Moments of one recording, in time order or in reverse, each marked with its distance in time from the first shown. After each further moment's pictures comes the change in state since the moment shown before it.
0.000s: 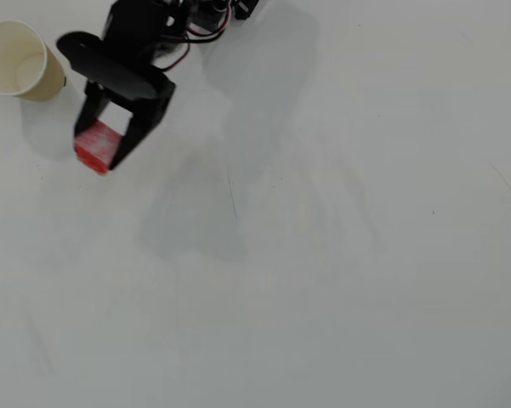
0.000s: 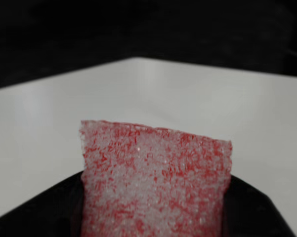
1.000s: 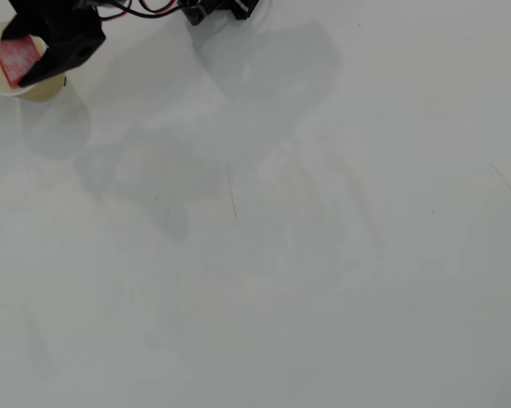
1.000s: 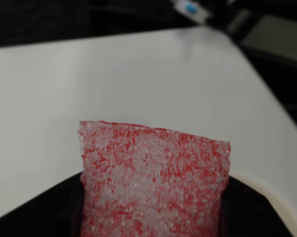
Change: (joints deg) arm 28.1 -3.6 -13.5 17.8 0.0
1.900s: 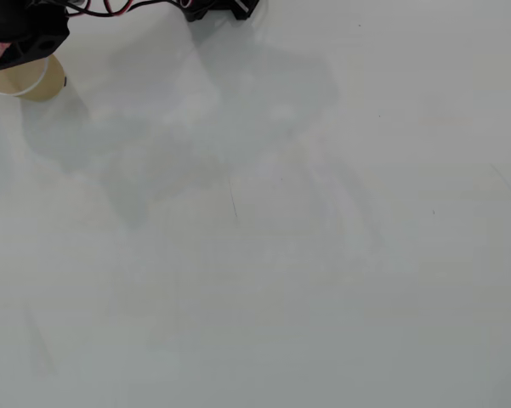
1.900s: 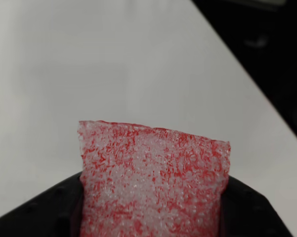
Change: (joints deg) arm 6.7 -17.5 -9.3 2.8 0.0
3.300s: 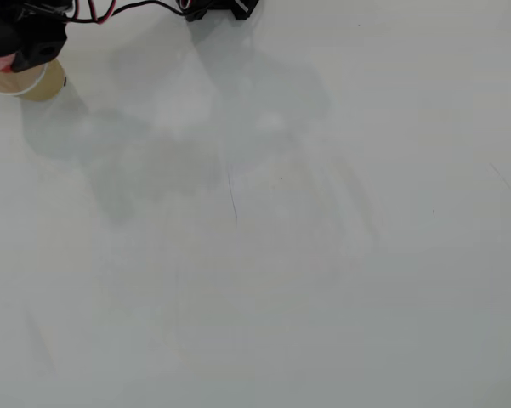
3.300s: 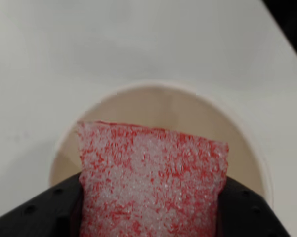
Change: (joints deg) arm 0.0 -8.5 -5.9 7.6 0.0
